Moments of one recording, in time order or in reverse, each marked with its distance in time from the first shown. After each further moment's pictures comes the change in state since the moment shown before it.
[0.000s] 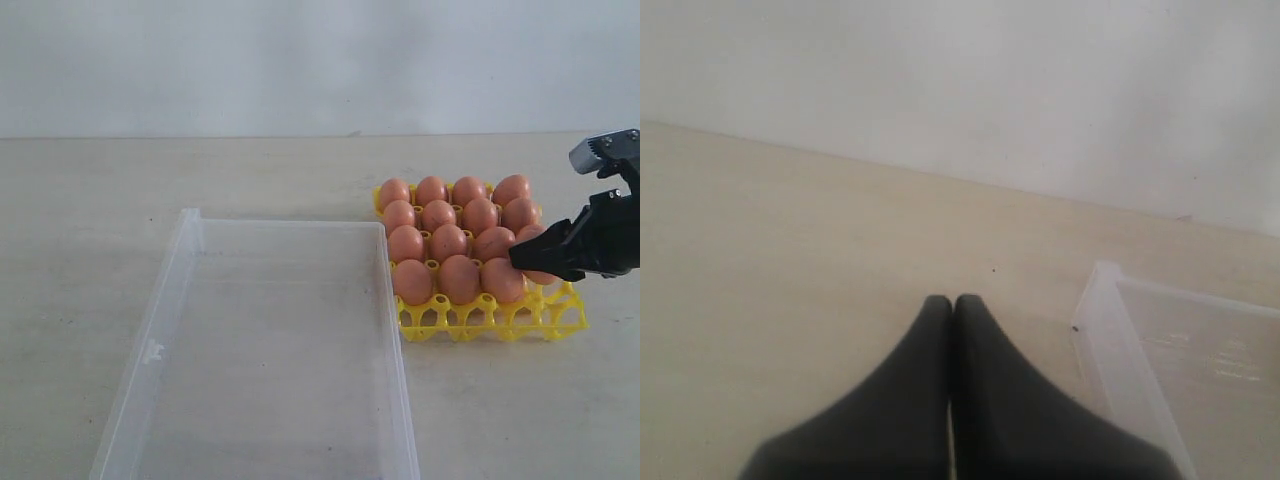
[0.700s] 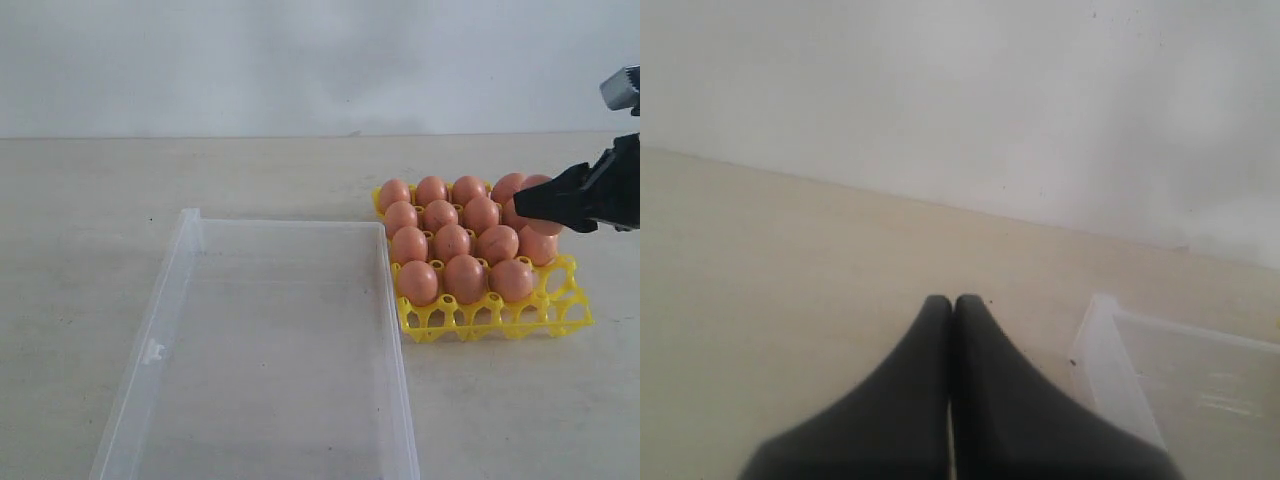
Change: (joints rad) left arm 0.000 0.000 0.000 -0.006 -0.054 0.000; right arm 0.000 -0.193 0.000 -0.011 -0.067 0.128
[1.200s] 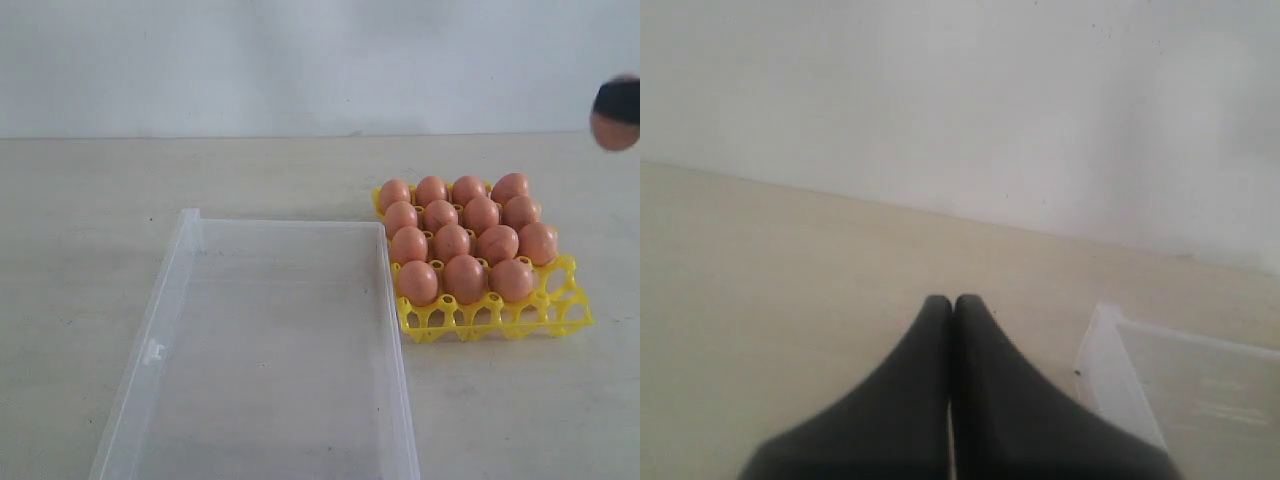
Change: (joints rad) left arm 0.000 0.000 0.000 0.014 -0.016 0.000; right arm -0.259 -0.089 -0.002 0.152 -0.381 0.083
